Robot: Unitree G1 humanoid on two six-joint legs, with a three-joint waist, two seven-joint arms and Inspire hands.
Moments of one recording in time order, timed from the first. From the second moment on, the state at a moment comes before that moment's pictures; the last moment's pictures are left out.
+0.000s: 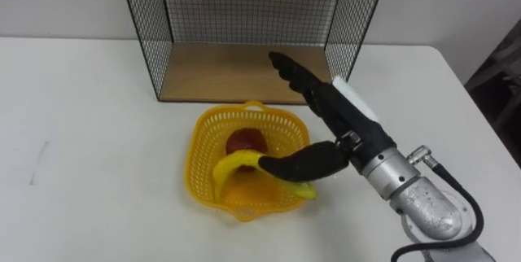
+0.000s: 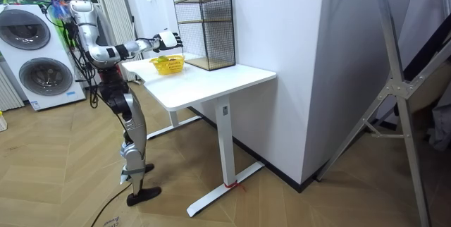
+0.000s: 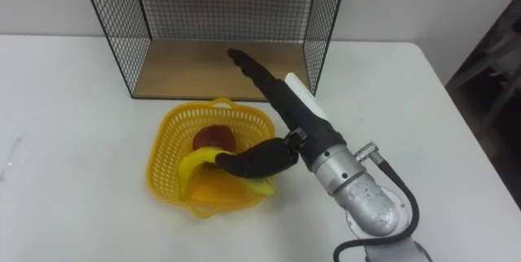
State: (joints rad) left arm 0.23 0.25 -0.08 1.10 0.32 0.02 0.15; right arm 0.11 -0.35 0.17 -0.29 0.04 -0.01 0.26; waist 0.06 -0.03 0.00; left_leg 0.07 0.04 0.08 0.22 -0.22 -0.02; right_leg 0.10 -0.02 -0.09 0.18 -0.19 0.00
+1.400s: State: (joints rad) left arm 0.33 0.26 0.68 0.19 -0.15 -0.13 1.11; right arm 0.31 -0.35 -0.19 -0.29 0.38 0.00 -0.16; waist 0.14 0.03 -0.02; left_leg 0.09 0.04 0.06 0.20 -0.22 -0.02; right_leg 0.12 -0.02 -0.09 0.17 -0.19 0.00
